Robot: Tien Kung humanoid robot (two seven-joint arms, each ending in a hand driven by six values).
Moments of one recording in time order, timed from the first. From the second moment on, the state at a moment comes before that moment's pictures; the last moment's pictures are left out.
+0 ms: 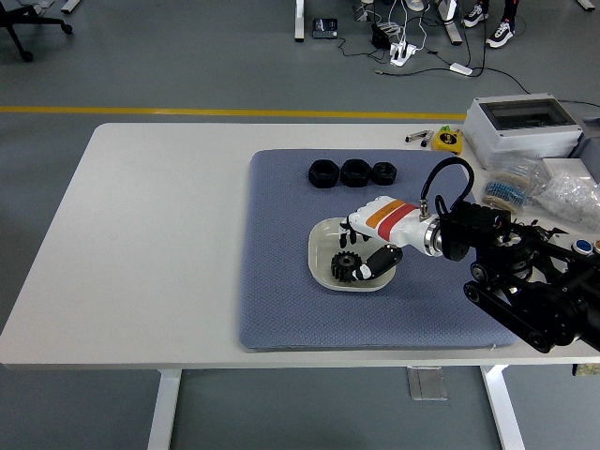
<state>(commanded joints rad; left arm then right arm) -0.14 0.12 -0.43 -0.24 0.86 0.17 0.17 0.91 -0.22 0.46 0.91 -2.05 0.04 0.20</state>
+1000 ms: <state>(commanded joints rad) -0.14 0.11 -0.46 -0.25 0.91 0.17 0.18 0.97 -0.19 0.17 0.39 -1.36 -0.30 0.19</state>
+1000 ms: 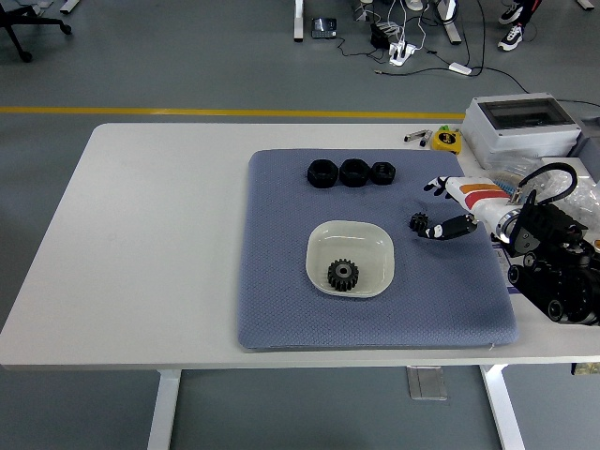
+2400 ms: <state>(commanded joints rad) -0.17 0.11 -0.48 -0.25 0.94 0.16 0.19 0.98 -0.11 0.02 0.35 -1.26 -0.35 0.18</state>
